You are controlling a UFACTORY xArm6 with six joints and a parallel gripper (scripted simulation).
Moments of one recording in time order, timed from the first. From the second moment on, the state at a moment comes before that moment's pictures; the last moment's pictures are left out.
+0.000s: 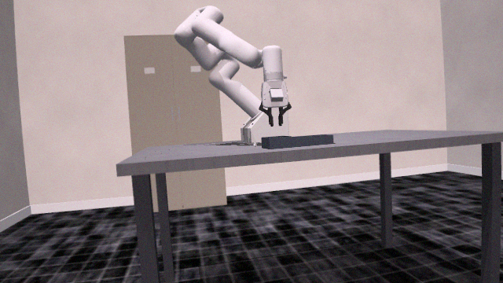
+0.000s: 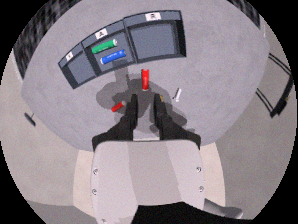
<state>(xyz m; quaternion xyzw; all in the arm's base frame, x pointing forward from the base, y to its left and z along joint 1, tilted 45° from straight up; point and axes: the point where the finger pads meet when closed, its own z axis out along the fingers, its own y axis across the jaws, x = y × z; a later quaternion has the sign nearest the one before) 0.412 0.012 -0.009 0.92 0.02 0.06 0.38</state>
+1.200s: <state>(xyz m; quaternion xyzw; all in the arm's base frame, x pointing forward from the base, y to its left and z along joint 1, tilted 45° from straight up) 0.421 -0.032 -0.053 0.92 0.02 0.06 0.38</state>
